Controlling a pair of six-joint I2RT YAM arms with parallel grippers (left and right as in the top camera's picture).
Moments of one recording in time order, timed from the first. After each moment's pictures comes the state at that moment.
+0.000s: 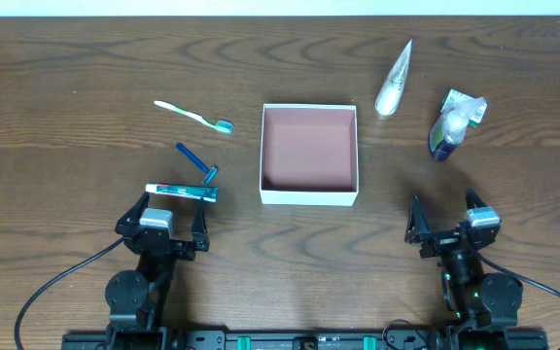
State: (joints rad) left arm -0.03 0.01 0.02 -0.11 0.12 -0.01; right arm 0.00 0.01 0.01 -0.02 -0.17 0.10
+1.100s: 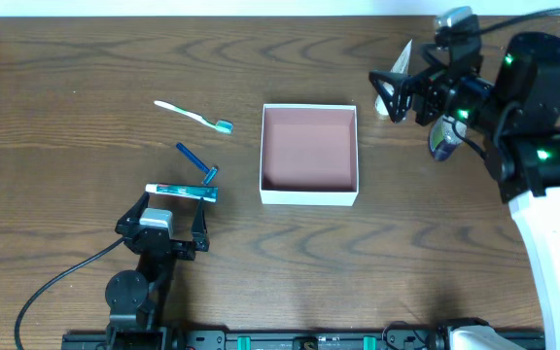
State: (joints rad) left arm -0.03 0.01 0.02 -0.11 0.12 -0.01; right arm 0.09 1.34 1.36 -0.46 -0.58 -0.01
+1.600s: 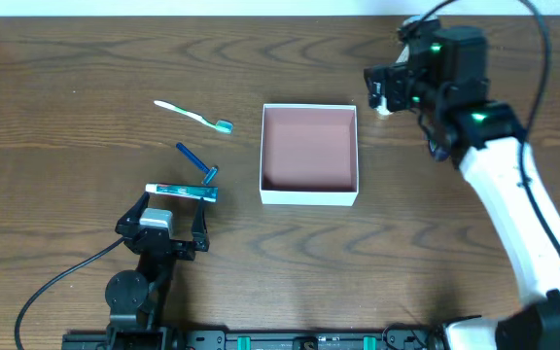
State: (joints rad) left arm -0.03 0.01 0.02 -0.11 0.12 -0.01; right arm 0.23 1.56 1.36 -0.44 -0.03 0.05
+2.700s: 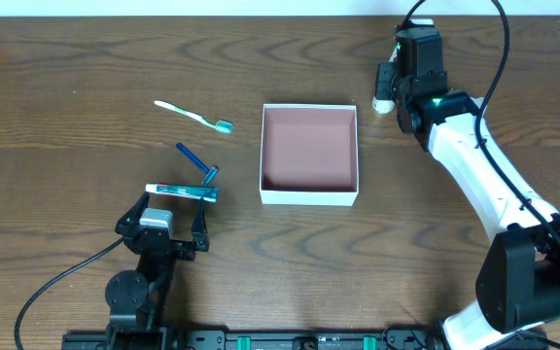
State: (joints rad) left arm -0.03 0.01 0.02 -0.11 0.12 -0.01; right arm 0.24 1.75 1.36 -0.31 0.24 0.20
